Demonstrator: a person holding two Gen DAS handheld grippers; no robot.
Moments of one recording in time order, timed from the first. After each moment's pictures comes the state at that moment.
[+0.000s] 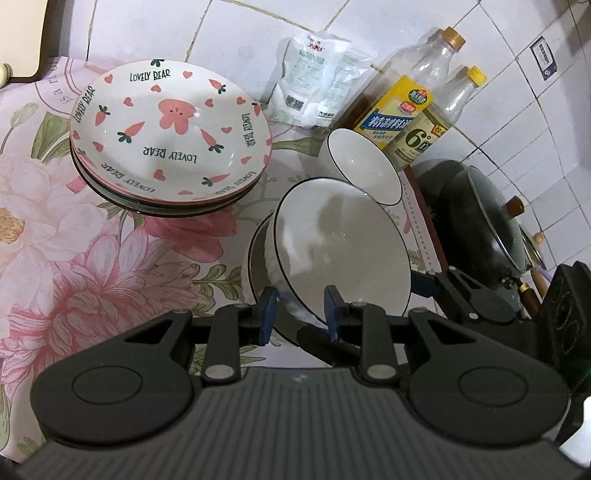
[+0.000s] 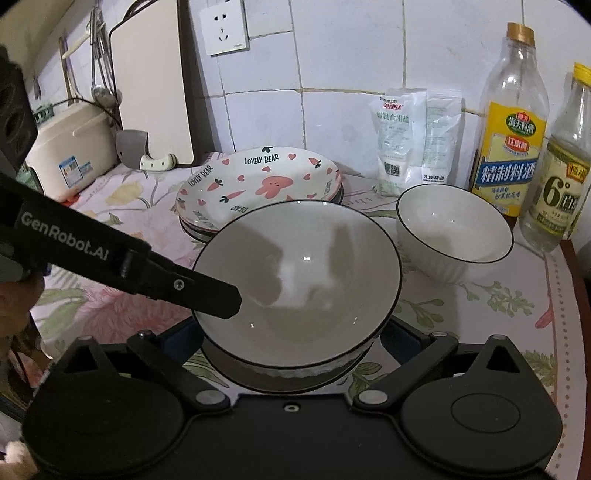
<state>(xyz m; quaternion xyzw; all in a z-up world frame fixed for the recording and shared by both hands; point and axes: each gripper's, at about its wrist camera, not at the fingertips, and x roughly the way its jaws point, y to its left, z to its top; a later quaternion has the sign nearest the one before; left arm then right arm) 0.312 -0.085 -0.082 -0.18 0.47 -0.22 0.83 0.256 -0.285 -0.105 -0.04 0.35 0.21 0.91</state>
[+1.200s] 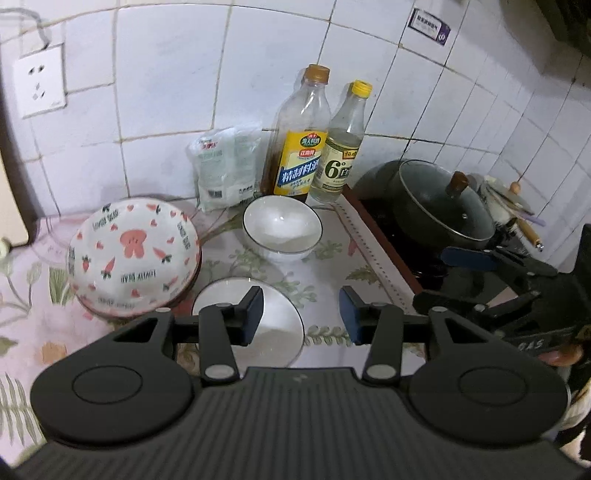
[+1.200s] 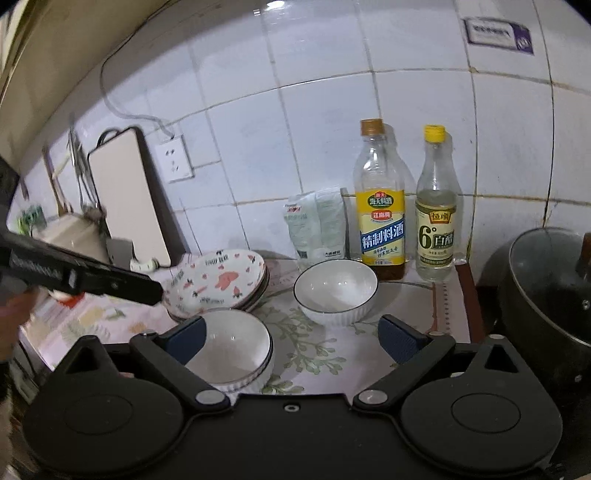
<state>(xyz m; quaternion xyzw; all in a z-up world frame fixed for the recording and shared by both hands) 0.272 -0.150 0.041 -0.01 0.39 -0.27 0.88 0.184 -0.408 -0.008 0.07 0.26 0.16 0.95</state>
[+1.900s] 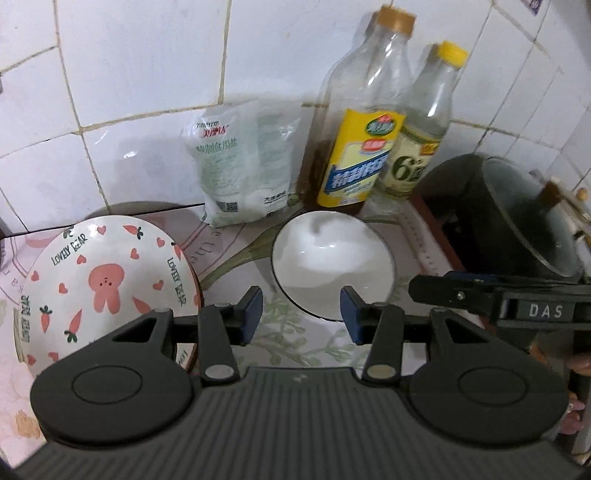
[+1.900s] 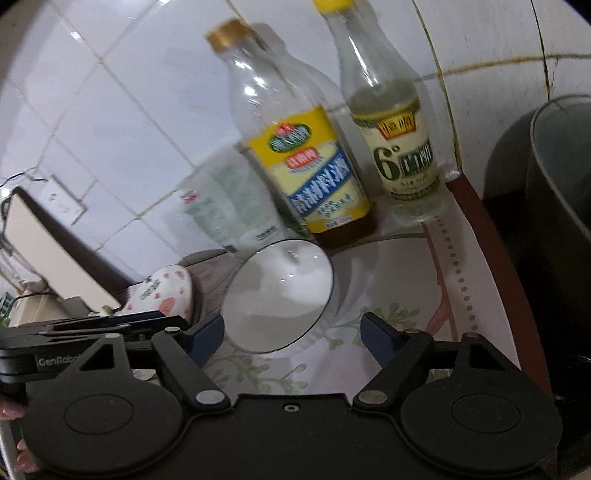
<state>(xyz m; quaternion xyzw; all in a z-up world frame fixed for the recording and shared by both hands) 0.407 -0.212 -0.037 0.01 0.44 -0.22 0.87 0.338 -0.444 -0.074 0.23 0.38 0.10 0.89</state>
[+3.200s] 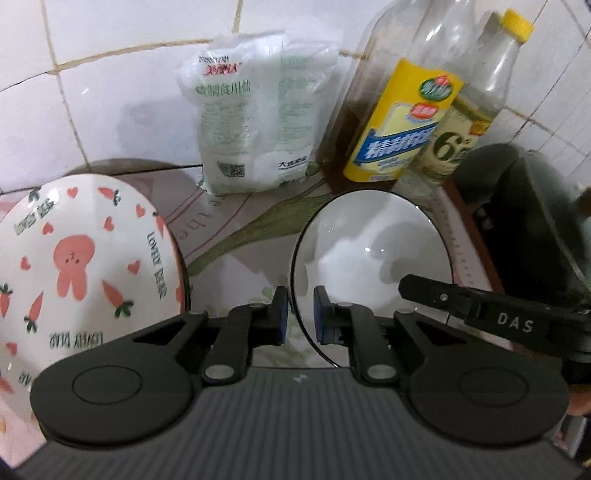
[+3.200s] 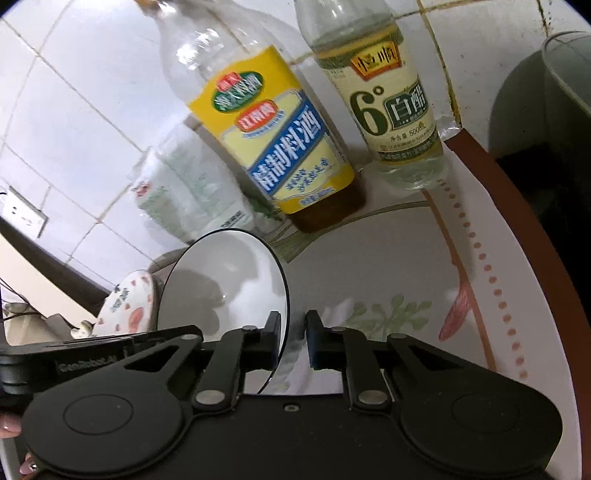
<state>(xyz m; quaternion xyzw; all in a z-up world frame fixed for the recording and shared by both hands) 0.441 -0.215 -0.080 -0.03 0.49 -0.20 0.85 0.367 -0.438 -0.115 0.27 0.38 0.08 0.88</state>
